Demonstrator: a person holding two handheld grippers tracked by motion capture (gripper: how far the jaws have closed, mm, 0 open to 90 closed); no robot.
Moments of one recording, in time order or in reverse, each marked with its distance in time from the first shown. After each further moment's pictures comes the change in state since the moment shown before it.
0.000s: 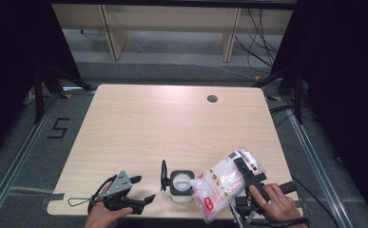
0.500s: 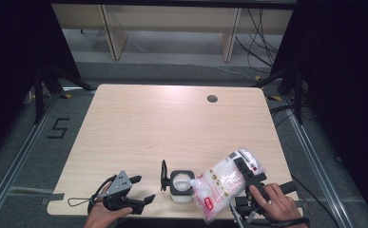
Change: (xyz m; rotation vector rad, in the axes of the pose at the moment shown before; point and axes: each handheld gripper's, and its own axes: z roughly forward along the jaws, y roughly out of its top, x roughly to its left) left arm 0.000 0.001 0.000 0.000 0.006 -0.007; right arm -0.003 0.000 0.001 -0.022 -0.015 -0.039
